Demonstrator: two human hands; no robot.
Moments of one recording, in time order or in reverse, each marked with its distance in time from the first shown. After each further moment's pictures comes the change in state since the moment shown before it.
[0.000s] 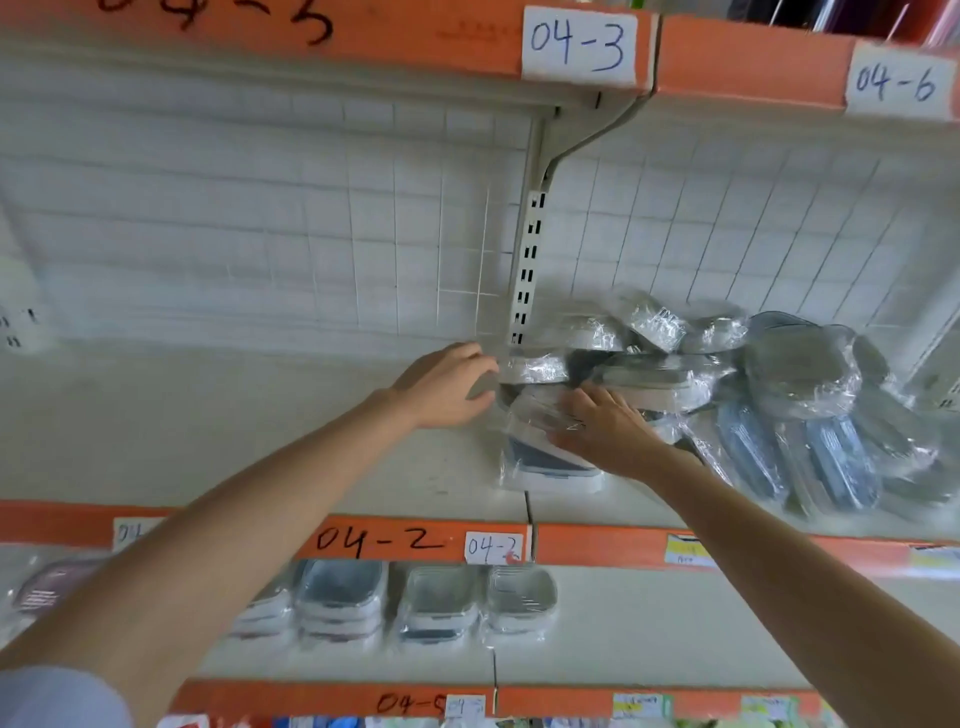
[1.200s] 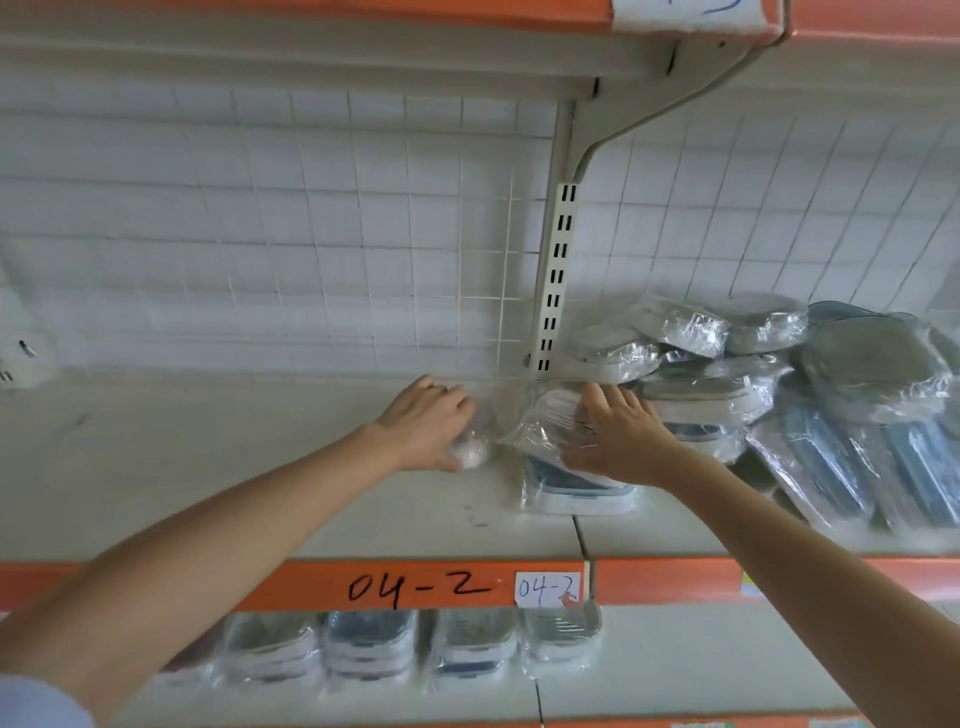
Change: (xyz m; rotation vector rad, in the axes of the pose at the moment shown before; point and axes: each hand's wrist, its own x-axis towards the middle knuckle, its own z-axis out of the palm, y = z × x) left_hand -0.010 -0.068 0.029 0.499 -0.185 0.125; right_hand 0.035 -0.027 0.014 -0.030 0.039 0.007
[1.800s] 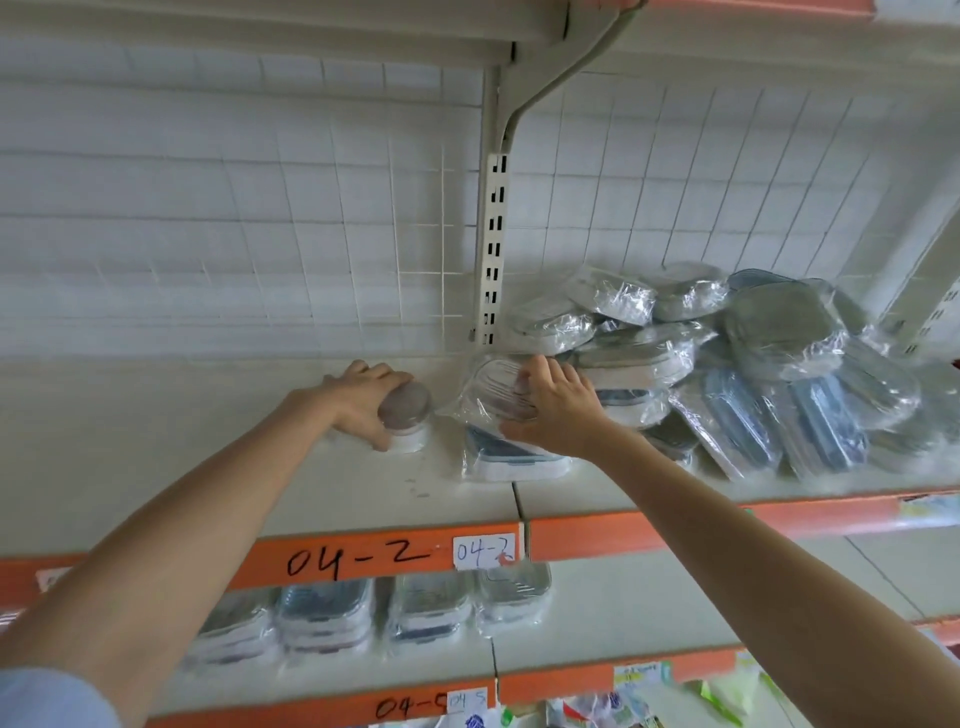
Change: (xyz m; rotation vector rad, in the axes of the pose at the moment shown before) left_hand 0.011 -0.014 0.008 -0.392 -0.439 -0.244; right_hand -0.006 0.004 0.007 0.100 0.085 0.038
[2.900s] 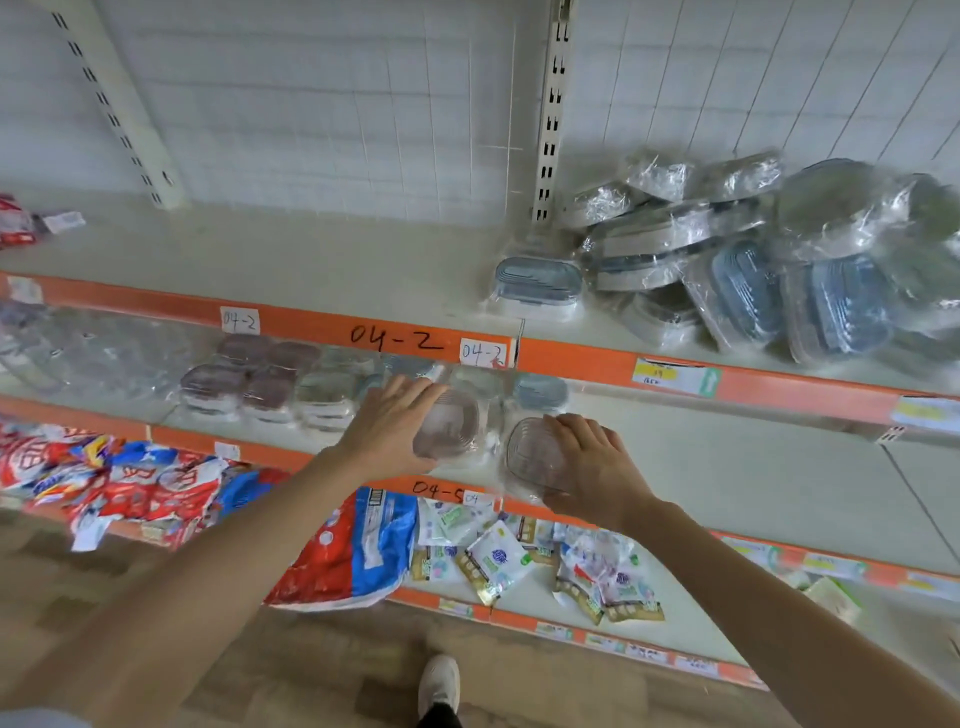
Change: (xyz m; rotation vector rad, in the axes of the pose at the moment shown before) left_hand -0.208 0.152 0.153 0.067 0.303 -0.115; right_hand -0.229 0.055 0.070 -0.036 -0.191 -0.368
